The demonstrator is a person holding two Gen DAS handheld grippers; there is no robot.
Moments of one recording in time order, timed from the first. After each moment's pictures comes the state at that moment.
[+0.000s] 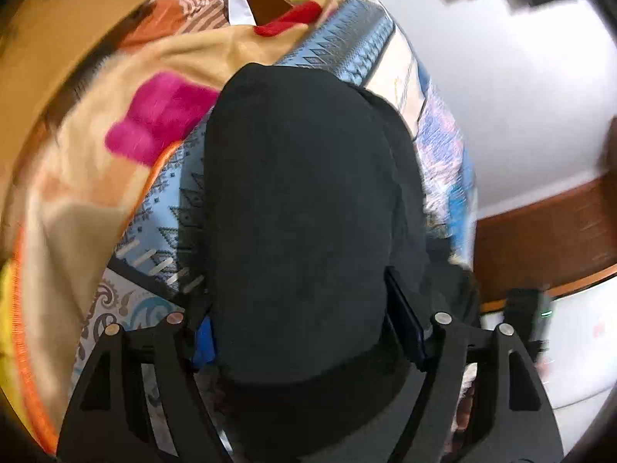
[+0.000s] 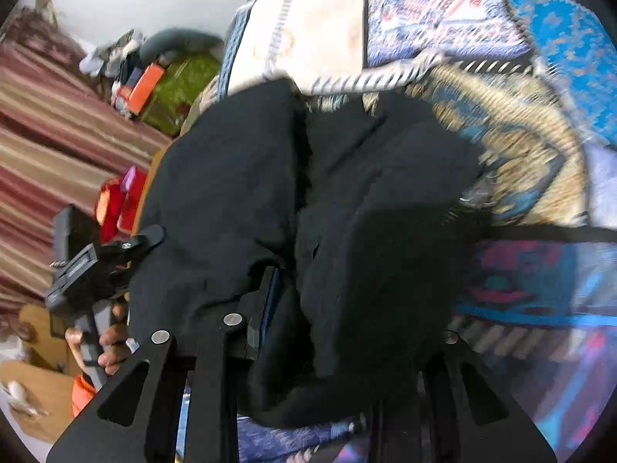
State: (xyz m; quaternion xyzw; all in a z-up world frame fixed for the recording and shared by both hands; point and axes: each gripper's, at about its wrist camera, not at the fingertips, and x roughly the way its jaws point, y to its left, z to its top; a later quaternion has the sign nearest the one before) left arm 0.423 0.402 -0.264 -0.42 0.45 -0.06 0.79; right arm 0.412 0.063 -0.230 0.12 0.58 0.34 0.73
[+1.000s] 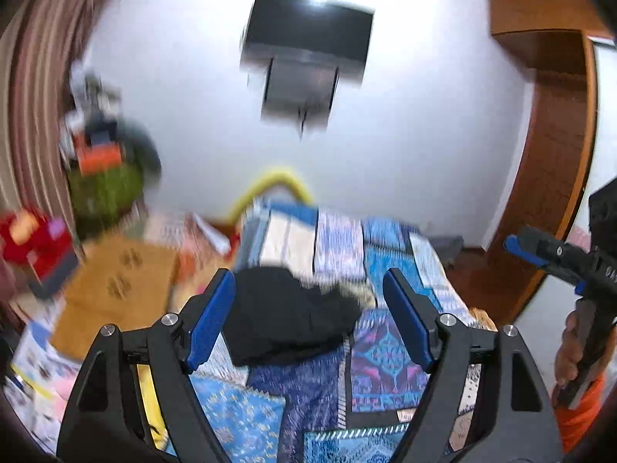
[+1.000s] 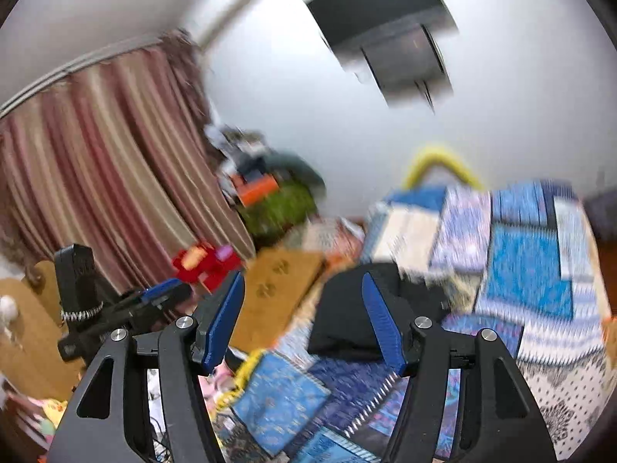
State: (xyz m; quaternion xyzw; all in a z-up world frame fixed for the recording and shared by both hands) left arm 0.132 0.203 0.082 -0.08 0.19 0.04 0.98; right arm 0.158 -0.035 0.091 0.09 0.25 0.42 0.87
